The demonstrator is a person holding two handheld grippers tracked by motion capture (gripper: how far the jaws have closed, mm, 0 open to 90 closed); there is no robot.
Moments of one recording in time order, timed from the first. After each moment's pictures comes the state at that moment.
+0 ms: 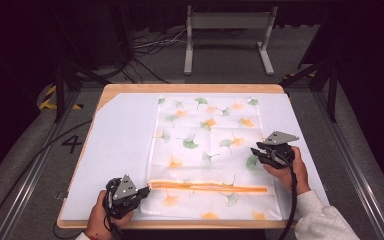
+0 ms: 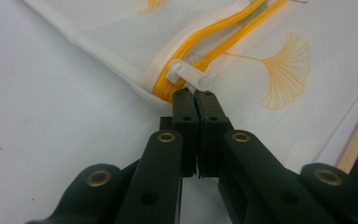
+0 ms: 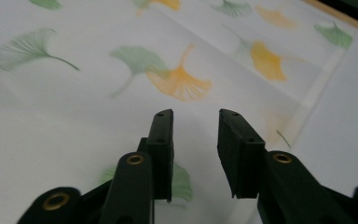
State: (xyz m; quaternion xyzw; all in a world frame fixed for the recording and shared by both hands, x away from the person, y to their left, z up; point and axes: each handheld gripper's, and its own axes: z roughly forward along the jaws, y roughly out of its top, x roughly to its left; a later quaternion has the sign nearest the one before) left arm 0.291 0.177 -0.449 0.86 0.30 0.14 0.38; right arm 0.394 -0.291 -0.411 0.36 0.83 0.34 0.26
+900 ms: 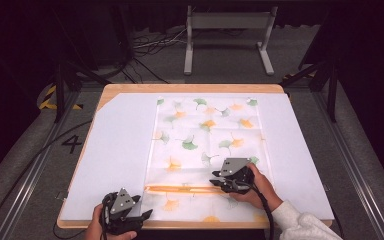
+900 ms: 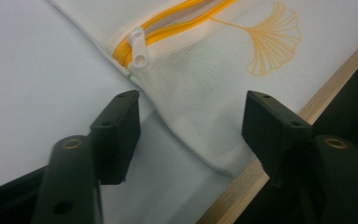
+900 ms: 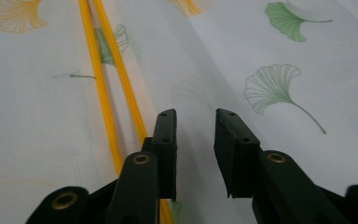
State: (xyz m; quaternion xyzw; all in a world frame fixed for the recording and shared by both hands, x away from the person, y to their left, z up) left arm 0.255 0.173 -0.457 0.86 0.35 0.13 0.36; right arm 0.350 -0.185 -0.432 0.17 0.91 0.35 0.15
